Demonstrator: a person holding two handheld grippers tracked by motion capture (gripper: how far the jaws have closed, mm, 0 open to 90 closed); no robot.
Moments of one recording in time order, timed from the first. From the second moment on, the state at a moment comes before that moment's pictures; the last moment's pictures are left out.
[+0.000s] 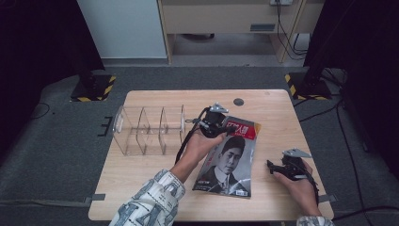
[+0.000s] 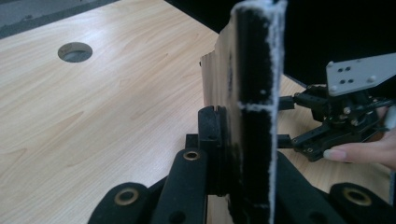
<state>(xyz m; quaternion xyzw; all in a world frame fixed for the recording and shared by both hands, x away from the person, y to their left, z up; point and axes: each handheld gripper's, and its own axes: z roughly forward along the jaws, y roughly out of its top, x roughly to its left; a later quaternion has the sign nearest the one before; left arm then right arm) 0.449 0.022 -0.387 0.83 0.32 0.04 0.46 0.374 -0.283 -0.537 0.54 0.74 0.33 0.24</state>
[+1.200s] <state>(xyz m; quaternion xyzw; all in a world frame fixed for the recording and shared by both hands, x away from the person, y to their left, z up) 0.437 0.076 -0.311 0.79 0.32 0.08 0.52 0.372 -0.280 -0.538 0.53 0.74 0.33 0.23</state>
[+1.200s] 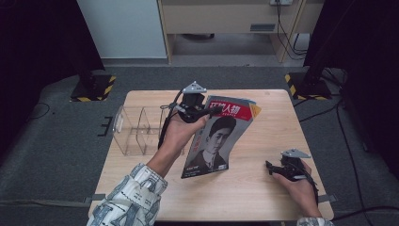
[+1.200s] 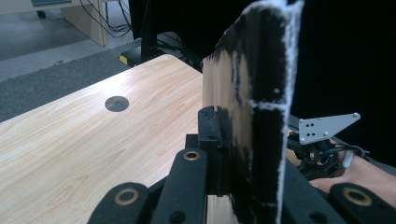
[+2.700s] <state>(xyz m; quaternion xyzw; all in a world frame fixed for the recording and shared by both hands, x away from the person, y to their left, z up) 0.400 0.127 -0.293 0.78 0.31 0.09 0.54 0.372 -0.280 -0.537 0.53 0.75 0.33 0.23</state>
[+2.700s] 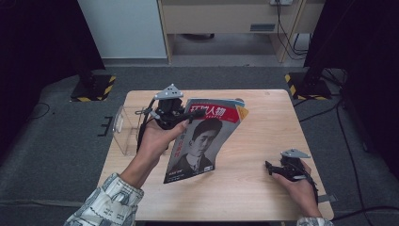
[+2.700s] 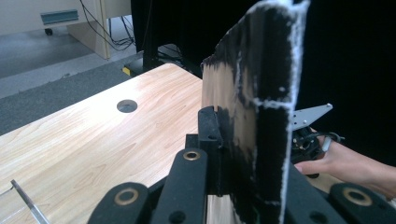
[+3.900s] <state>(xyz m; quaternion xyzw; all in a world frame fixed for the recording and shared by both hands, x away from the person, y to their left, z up) 0.361 0.196 -0.298 0.77 0.31 0.11 0.55 0.371 -0.278 -0.538 0.53 0.75 0.33 0.23</state>
